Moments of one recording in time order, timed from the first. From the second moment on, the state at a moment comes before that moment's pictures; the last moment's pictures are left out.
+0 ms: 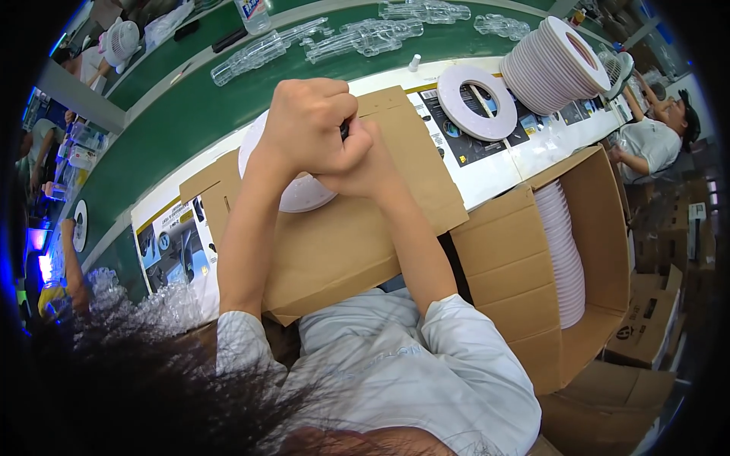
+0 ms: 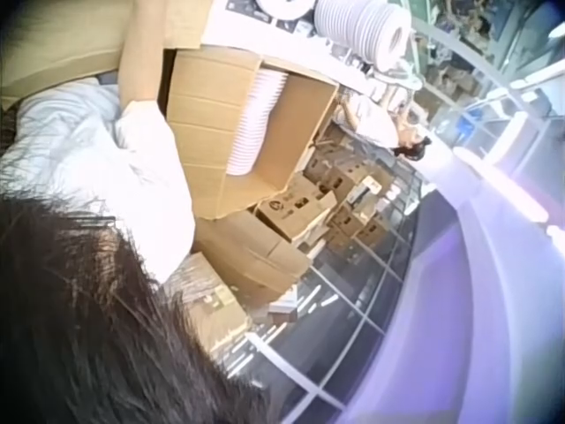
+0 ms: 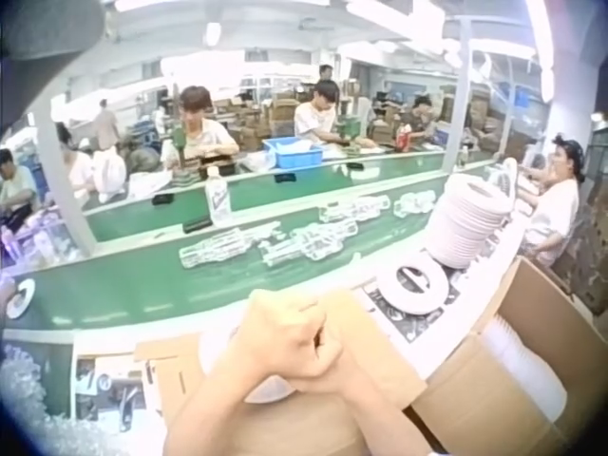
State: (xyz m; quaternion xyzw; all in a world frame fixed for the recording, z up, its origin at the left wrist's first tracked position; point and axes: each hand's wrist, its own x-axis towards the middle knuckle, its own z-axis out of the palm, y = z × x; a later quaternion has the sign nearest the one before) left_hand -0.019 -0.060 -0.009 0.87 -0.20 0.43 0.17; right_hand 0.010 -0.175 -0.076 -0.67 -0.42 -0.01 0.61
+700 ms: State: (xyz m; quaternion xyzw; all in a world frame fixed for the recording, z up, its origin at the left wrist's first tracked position) left_hand -0.031 -0.073 -0.005 0.92 -0.18 0.31 0.16; right_hand -0.012 -0.183 -0.083 -0.59 -0.42 0.04 0.69
